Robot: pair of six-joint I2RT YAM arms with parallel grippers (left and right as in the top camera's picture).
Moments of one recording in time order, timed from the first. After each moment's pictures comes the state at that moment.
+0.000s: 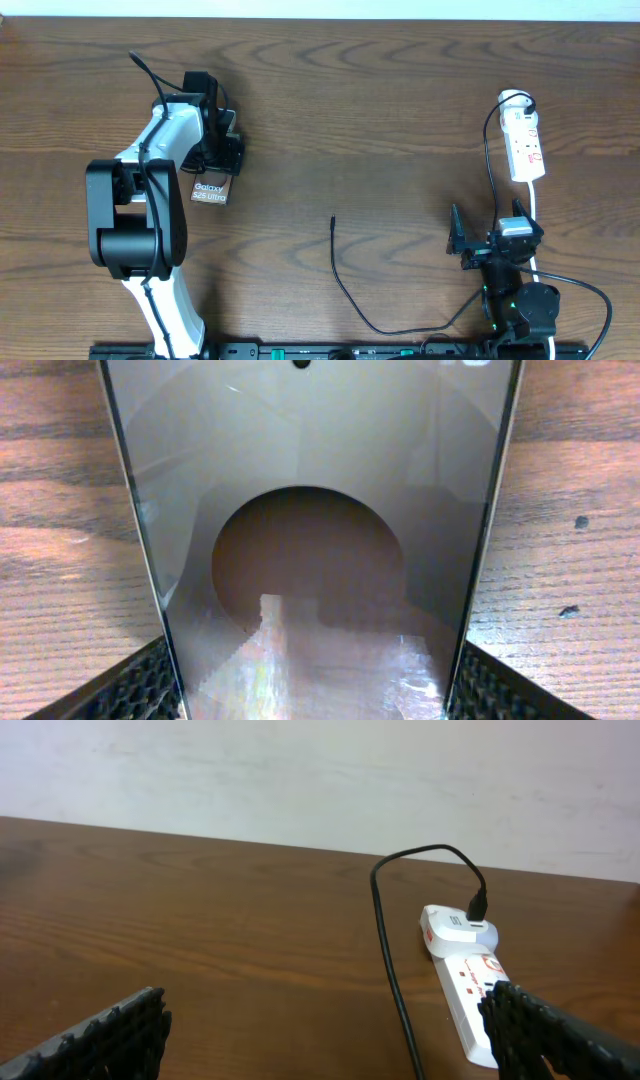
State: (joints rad) left arm -0.02 2.06 1.40 -0.85 0.00 0.14; right arm 0.05 0.01 0.01 -0.07 -0.04 -0.06
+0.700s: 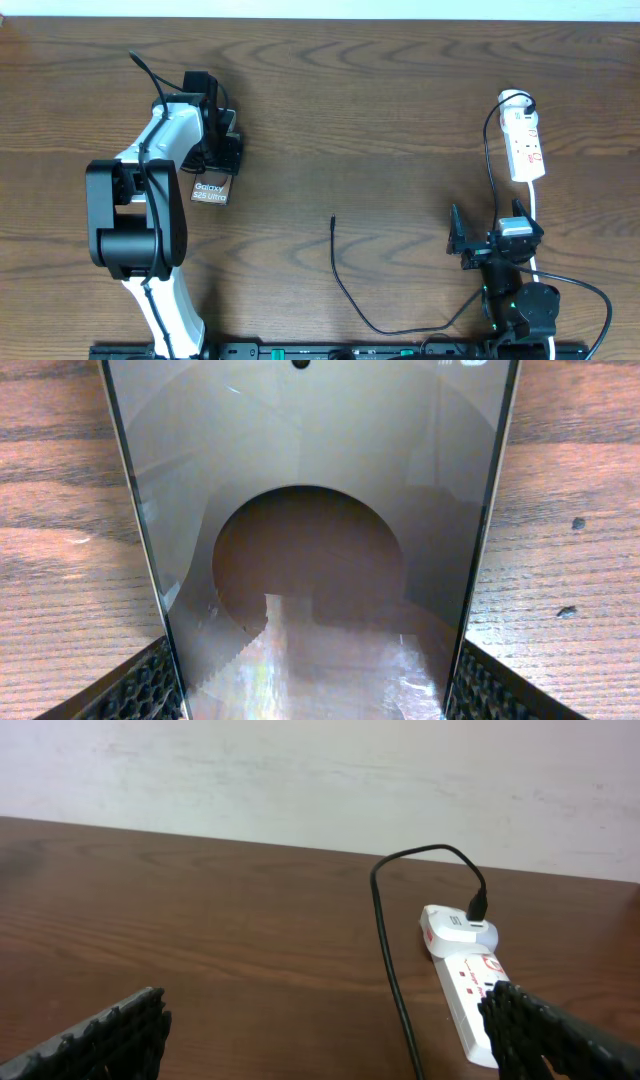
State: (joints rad) left arm -0.02 2.06 1.40 -0.85 0.00 0.14; right arm 0.05 0.01 0.01 -0.07 -0.04 -0.06
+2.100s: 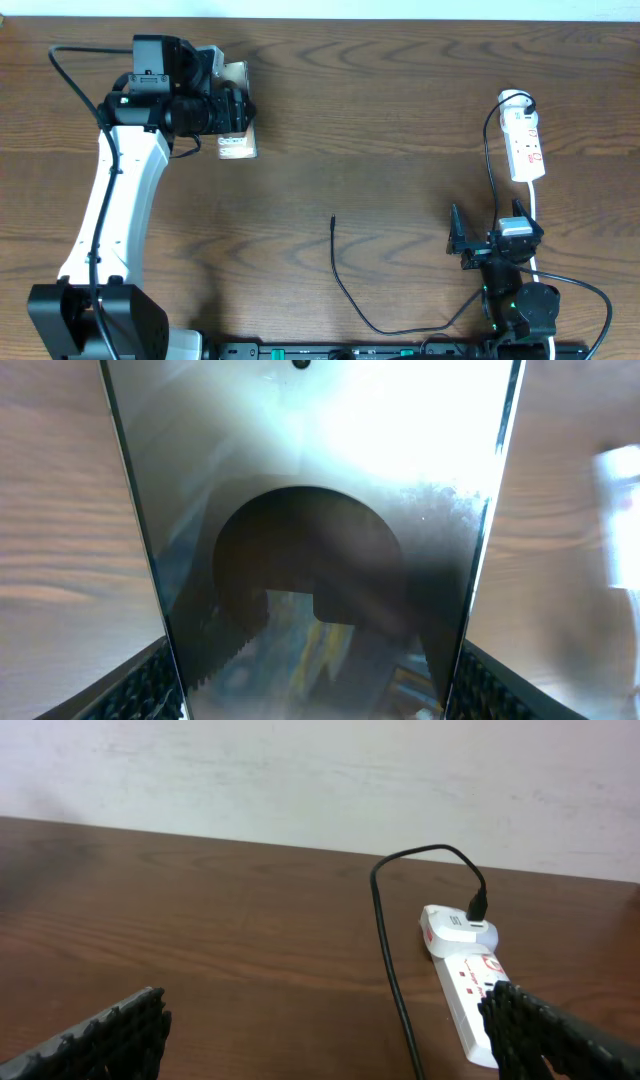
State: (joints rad) left arm -0.01 1.61 1.44 -0.84 0.39 -0.11; right arm 0.05 0.01 0.01 -0.07 -0.04 -0.06
